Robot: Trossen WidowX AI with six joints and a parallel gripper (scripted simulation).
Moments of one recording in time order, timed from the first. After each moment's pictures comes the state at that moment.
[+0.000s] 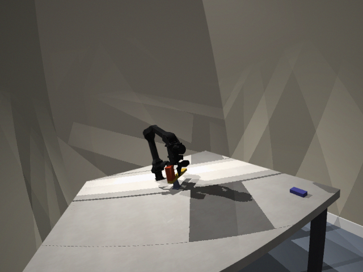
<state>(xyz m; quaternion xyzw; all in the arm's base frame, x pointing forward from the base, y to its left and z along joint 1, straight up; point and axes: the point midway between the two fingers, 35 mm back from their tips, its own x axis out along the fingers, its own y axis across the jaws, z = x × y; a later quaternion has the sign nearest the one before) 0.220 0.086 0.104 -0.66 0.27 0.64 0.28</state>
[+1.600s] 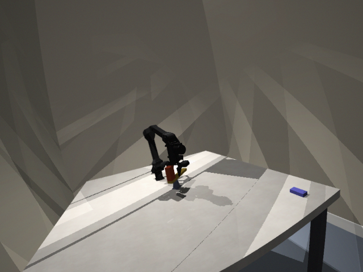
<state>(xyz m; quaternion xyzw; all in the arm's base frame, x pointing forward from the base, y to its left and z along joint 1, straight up) 0.220 0.086 0.104 -0.66 0.27 0.64 0.28</state>
